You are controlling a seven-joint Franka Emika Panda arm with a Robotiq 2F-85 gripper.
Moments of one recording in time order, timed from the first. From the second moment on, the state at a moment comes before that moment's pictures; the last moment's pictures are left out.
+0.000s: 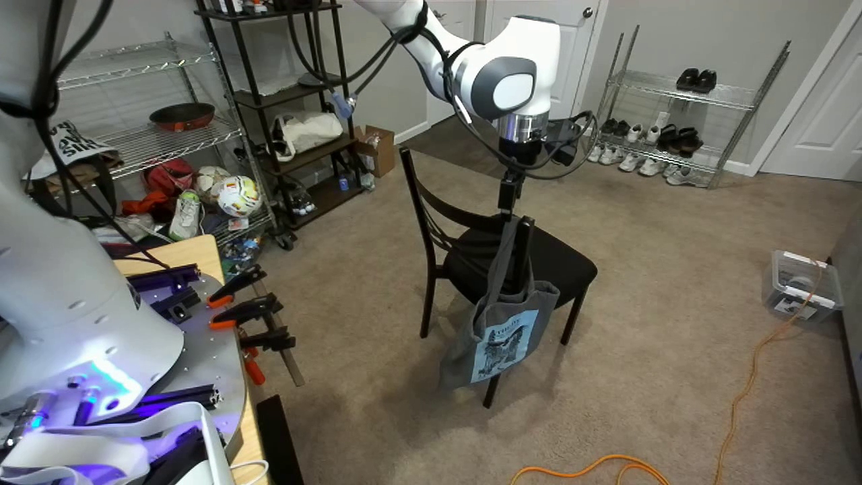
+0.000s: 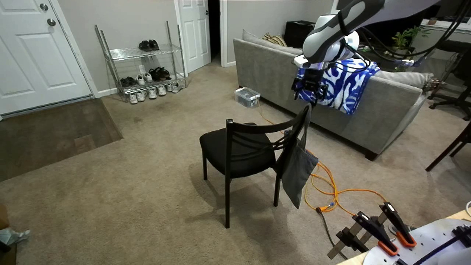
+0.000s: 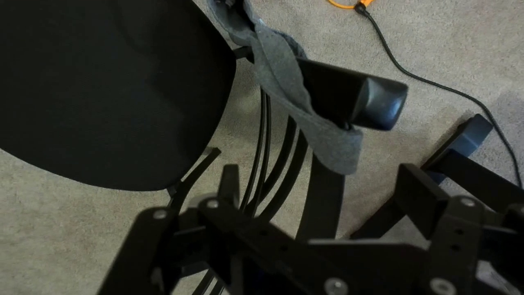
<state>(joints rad) -0.14 0.69 0.09 -1.64 -0.09 2.37 -2.20</state>
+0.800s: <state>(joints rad) -0.14 0.68 0.09 -1.64 -0.09 2.37 -2.20</state>
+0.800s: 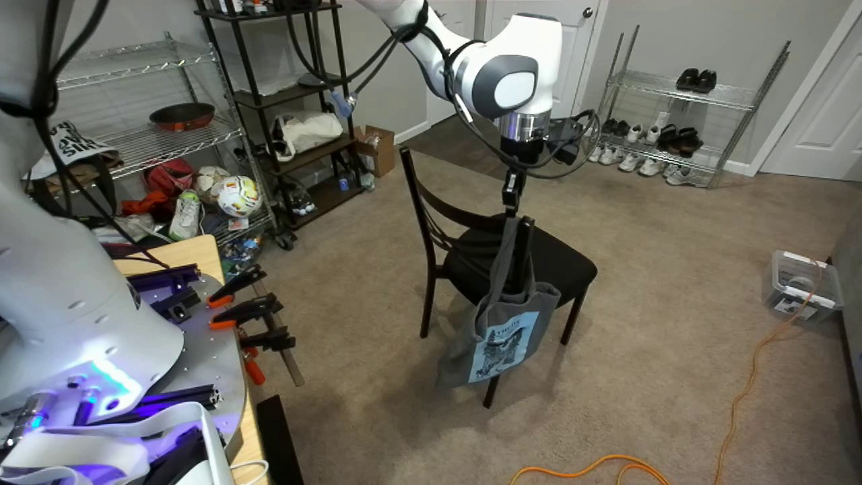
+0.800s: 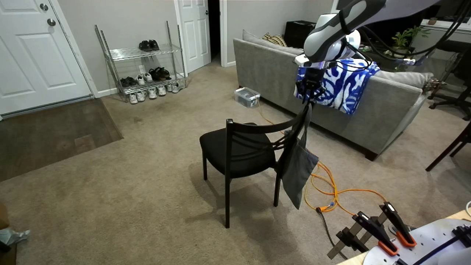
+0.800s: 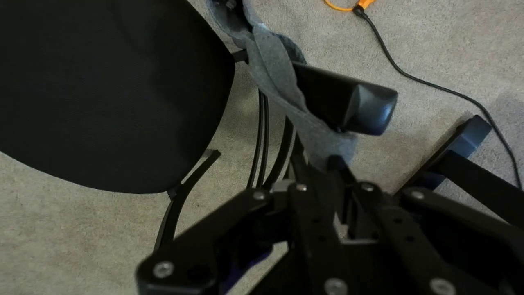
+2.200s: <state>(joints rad) -0.14 0.68 0.09 -1.64 -0.09 2.37 -2.20</state>
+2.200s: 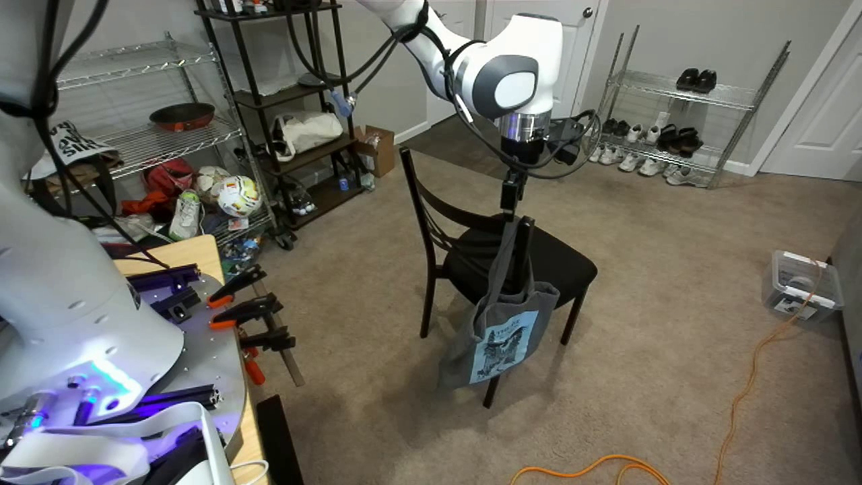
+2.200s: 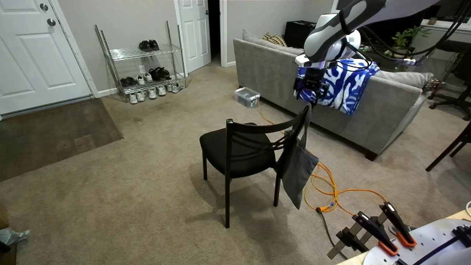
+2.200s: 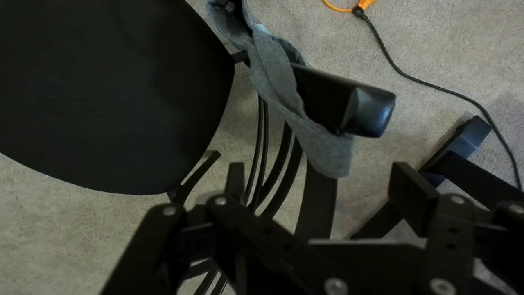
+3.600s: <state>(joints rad) -0.14 0.68 0.08 -1.65 -0.09 2.37 -2.20</state>
